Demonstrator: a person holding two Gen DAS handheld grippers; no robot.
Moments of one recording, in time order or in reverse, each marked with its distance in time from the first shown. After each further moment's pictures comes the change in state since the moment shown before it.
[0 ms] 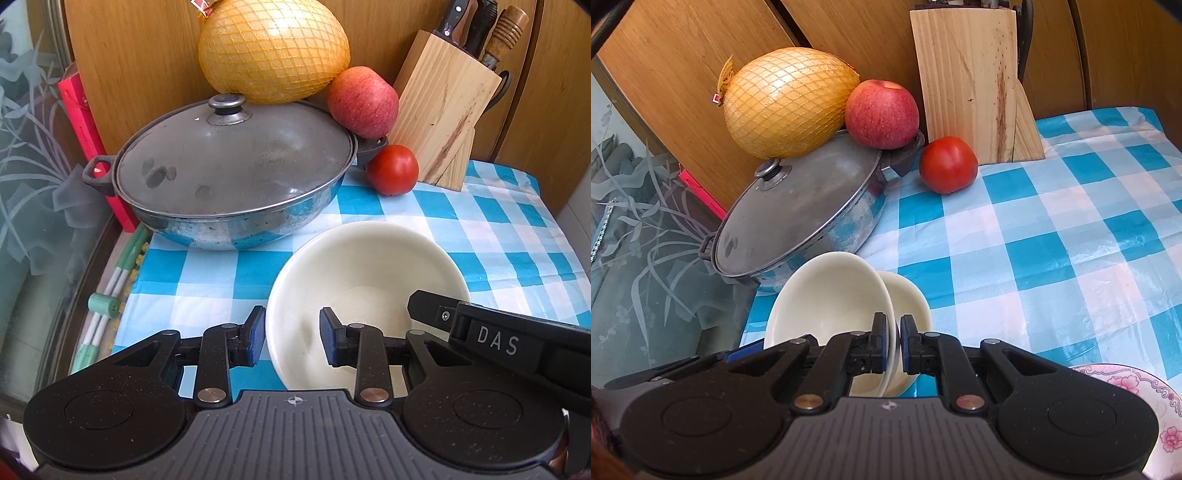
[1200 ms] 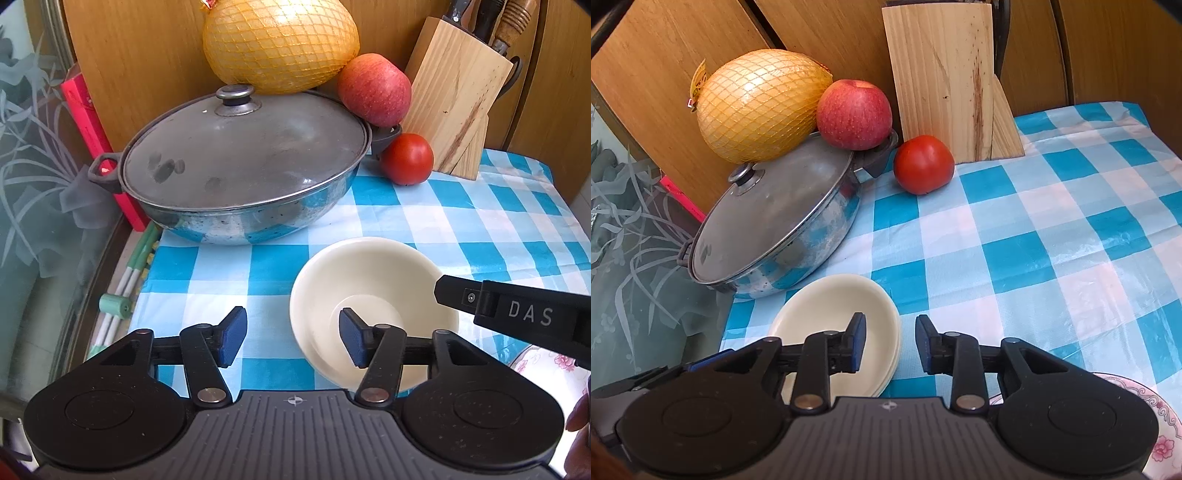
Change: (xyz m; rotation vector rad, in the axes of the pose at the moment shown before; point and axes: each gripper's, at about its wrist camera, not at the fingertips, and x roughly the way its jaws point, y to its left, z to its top) left arm 0.011 0.004 -0.002 0.027 0.016 0.043; right arm 0.006 -0.012 0.003 0.015 0.002 -0.038
